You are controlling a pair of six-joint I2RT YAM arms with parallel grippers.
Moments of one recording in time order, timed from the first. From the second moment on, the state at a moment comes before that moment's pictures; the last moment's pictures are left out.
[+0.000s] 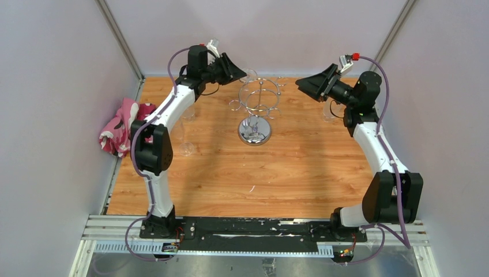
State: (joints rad) left arm -0.28 1.96 1.75 -0.10 0.55 -0.75; right arm -0.01 1.39 1.12 0.38 -0.95 1.05
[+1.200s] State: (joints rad) left arm -0.24 2.00 1.68 0.11 0.64 -0.97; right arm -0.04 1.42 1.08 0.46 -0.96 1.12
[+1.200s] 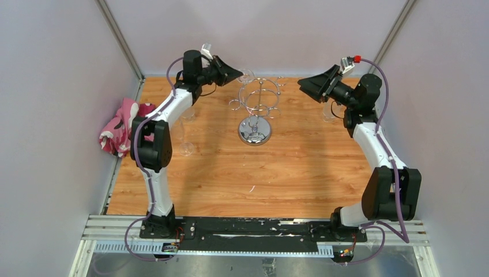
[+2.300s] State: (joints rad) left arm -0.16 1.85 1.51 1.29 0.65 -1.77; right arm -0.05 1.39 1.08 0.35 -0.95 0.98
